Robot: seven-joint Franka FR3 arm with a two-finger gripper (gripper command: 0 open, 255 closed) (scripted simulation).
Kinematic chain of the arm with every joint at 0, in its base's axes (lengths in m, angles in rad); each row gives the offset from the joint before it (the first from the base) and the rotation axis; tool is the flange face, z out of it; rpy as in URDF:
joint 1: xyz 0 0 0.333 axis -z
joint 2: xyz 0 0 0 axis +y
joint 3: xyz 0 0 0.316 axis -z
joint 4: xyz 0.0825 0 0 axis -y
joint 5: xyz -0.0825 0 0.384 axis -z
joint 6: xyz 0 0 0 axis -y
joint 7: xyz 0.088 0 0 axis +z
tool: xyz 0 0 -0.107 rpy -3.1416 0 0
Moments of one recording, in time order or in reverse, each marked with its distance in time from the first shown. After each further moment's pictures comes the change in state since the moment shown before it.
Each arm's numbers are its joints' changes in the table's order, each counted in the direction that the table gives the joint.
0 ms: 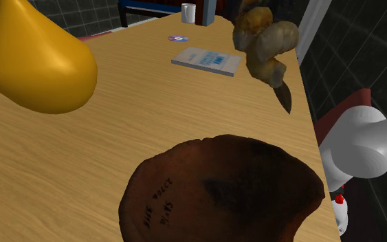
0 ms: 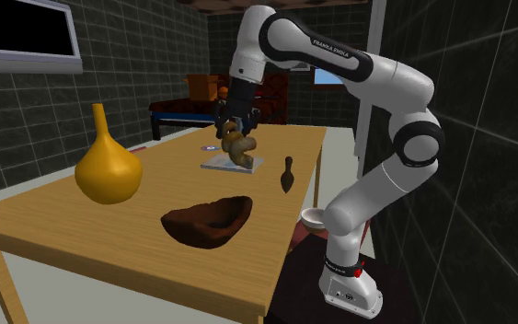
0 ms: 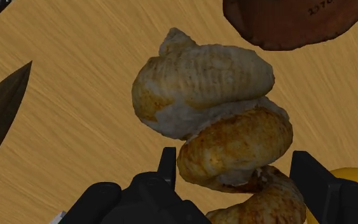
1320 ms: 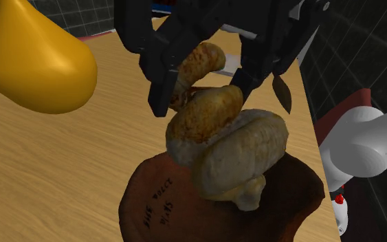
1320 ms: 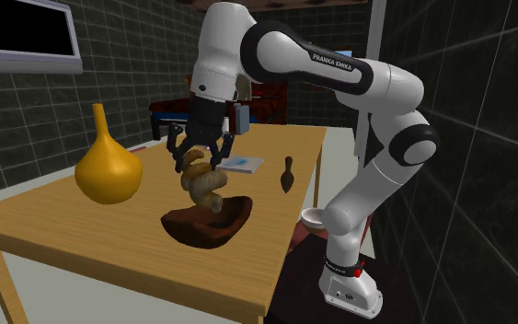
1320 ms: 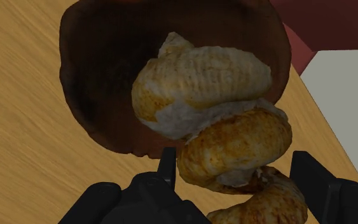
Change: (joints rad) arm 0.042 0.136 -0.403 0.133 -0.050 0.147 -0.341
